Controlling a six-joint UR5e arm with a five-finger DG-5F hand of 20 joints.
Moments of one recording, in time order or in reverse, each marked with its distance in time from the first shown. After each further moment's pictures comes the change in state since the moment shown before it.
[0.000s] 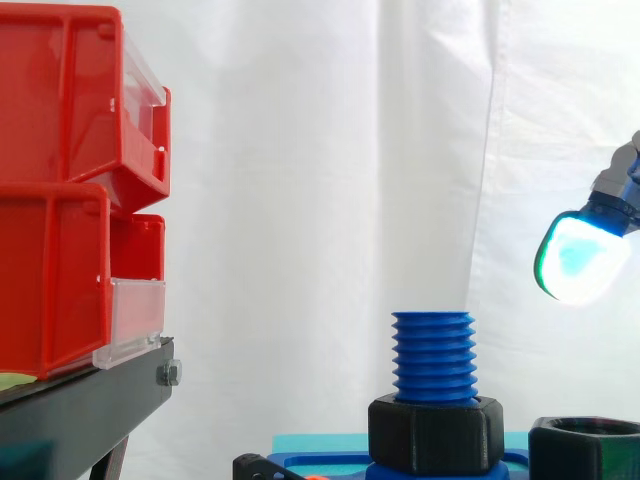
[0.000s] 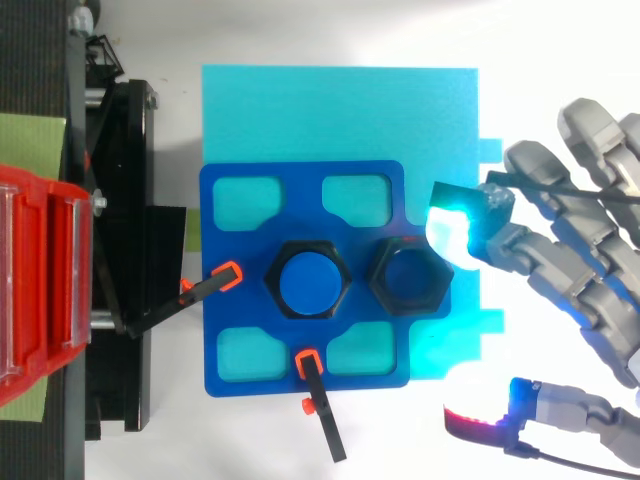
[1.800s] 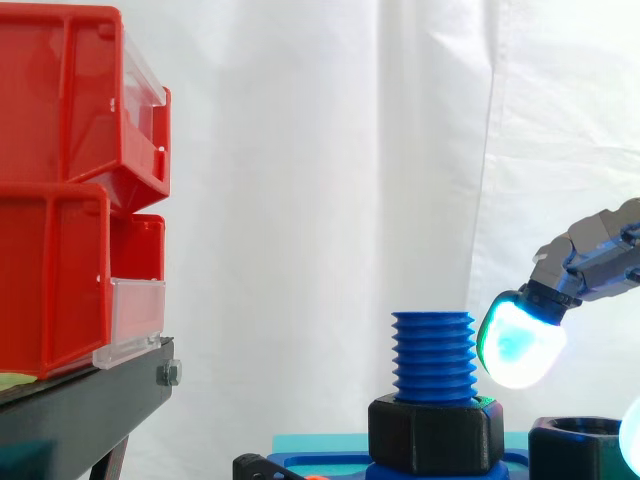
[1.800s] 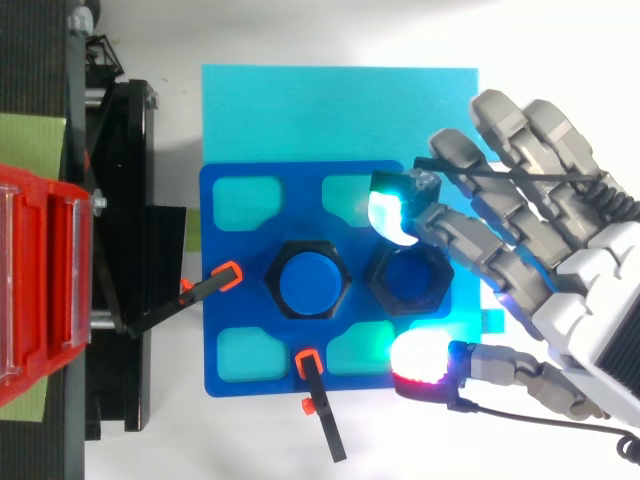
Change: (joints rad) arm -0.060 -0.086 0.000 0.042 -0.108 0.025
